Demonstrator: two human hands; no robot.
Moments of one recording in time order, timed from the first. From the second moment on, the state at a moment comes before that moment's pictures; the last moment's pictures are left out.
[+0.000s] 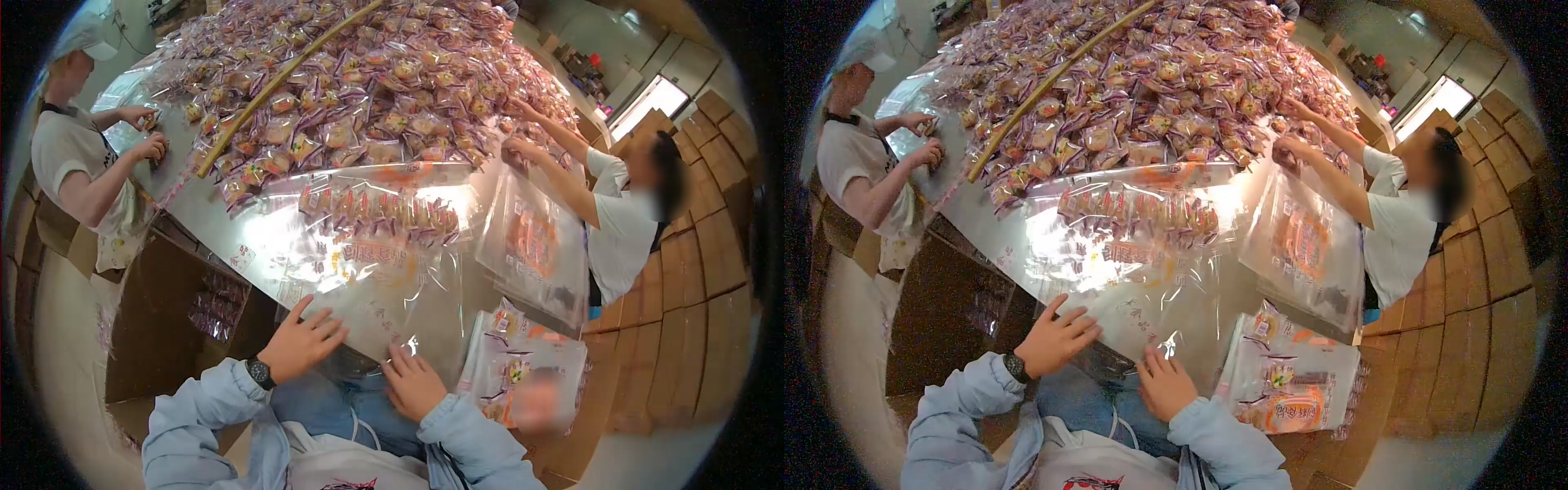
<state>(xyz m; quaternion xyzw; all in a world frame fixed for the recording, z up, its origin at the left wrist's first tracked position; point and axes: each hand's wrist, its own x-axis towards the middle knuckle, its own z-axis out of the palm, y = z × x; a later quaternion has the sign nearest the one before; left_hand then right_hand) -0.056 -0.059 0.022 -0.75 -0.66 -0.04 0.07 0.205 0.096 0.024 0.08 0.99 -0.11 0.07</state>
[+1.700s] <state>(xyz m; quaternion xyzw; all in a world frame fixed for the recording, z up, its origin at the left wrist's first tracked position) -0.016 -0.042 0.050 -0.47 -0.68 -0.54 0.14 0.037 0.119 0.036 0.28 0.96 -0.01 0.00</state>
